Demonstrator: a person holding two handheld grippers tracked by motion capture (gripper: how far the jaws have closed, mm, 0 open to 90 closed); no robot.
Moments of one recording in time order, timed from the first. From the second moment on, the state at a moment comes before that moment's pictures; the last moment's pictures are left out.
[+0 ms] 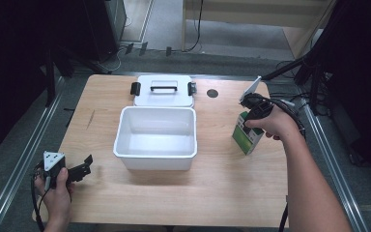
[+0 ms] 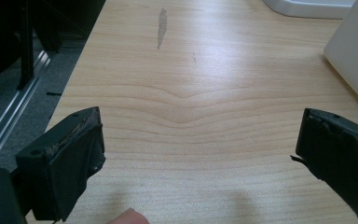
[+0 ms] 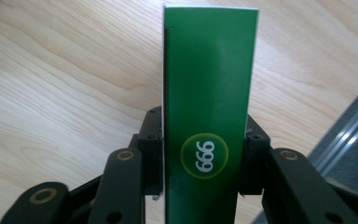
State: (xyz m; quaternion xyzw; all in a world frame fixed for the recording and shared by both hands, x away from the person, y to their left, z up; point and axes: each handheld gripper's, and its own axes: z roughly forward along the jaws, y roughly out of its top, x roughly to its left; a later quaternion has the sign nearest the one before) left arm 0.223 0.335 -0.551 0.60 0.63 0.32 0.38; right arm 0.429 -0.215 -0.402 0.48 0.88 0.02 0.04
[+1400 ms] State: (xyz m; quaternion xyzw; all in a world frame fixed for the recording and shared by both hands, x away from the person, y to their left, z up) left arm 0.223 0.335 -0.551 0.60 0.63 0.32 0.38; right arm 0.377 -0.162 -0.317 0.15 0.98 0.08 0.06
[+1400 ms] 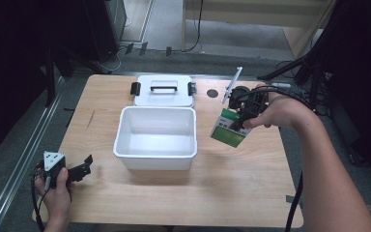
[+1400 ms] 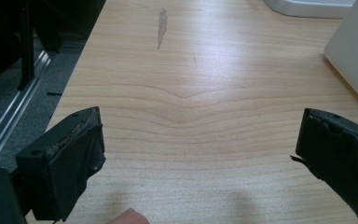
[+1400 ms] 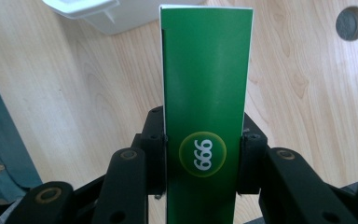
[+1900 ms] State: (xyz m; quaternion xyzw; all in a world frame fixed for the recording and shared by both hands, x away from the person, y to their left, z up) left arm 0.223 0.335 -0.551 0.60 0.63 0.32 0.38; right arm 0.372 -0.137 -0.275 0.11 0.99 0.08 0.06
